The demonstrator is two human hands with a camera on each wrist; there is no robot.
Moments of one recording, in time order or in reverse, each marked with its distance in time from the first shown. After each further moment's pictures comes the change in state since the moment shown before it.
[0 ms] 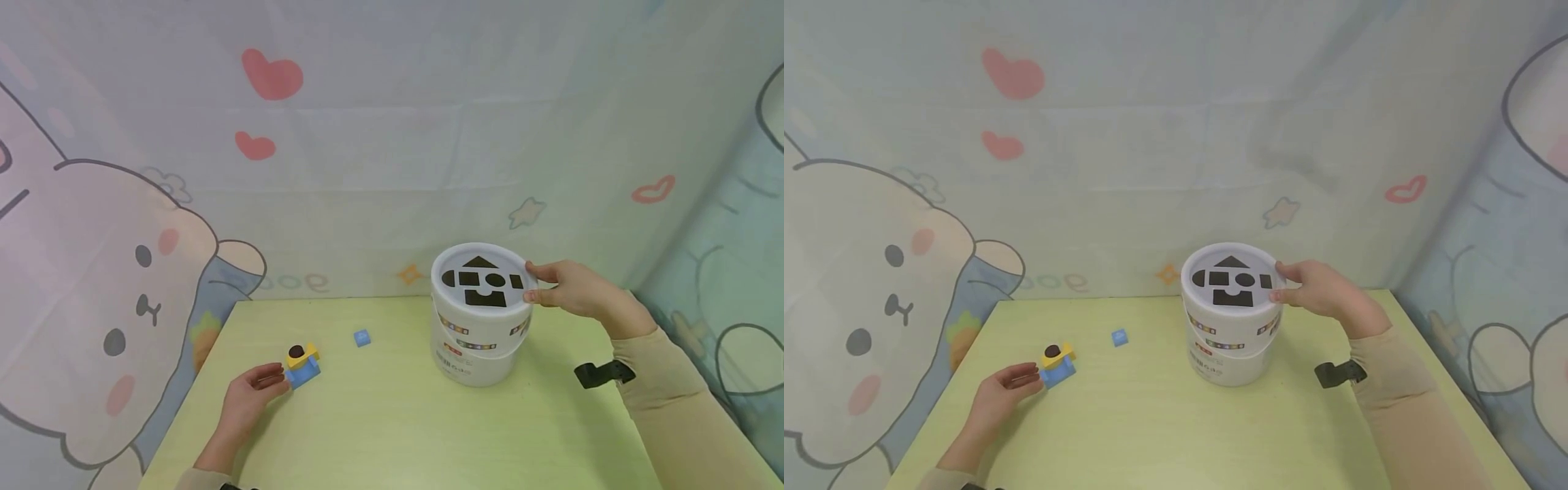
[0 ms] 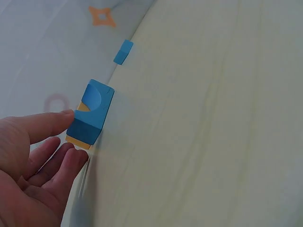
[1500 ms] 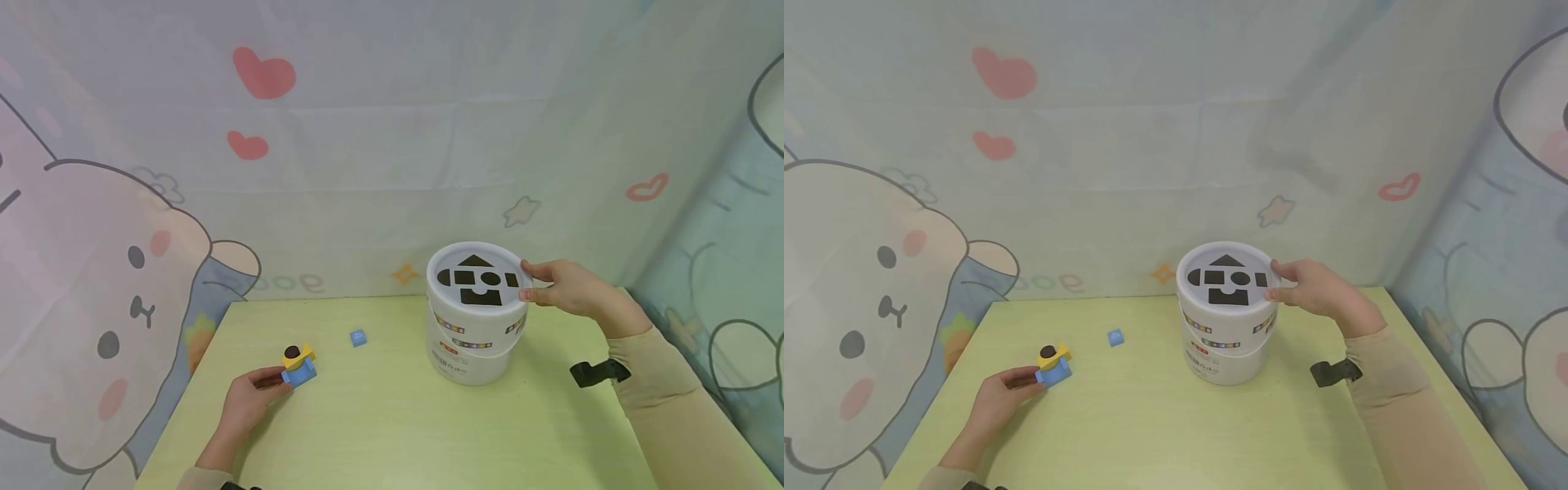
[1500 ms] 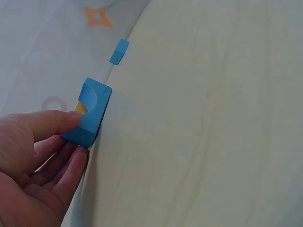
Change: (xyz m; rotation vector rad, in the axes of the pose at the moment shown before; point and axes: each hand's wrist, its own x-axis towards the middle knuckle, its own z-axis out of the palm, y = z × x) left_hand 0.004 0.003 0.006 0.153 0.006 0.025; right_hand -0.002 0.000 0.002 0.025 -0.002 0.016
